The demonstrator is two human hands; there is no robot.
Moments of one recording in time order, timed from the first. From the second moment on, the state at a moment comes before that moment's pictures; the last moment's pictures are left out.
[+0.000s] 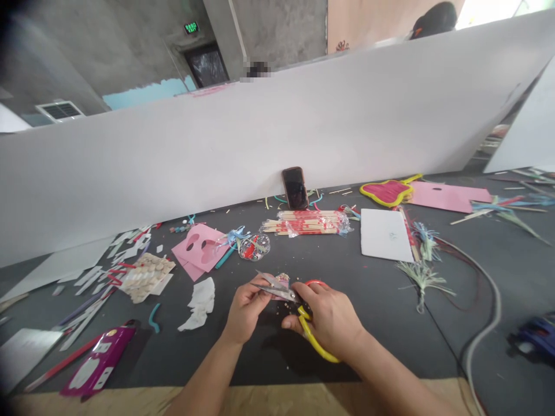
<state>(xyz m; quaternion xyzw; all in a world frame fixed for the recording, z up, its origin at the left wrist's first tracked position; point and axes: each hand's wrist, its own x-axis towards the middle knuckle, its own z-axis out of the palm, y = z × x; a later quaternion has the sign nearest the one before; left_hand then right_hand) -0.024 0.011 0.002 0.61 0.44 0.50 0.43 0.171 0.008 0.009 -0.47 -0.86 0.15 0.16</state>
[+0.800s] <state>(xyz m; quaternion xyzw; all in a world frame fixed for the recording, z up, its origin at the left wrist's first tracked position) -0.018 0.007 -0.005 0.64 0.51 0.51 0.27 0.170 0.007 0.014 -0.48 -0.86 0.10 0.17</state>
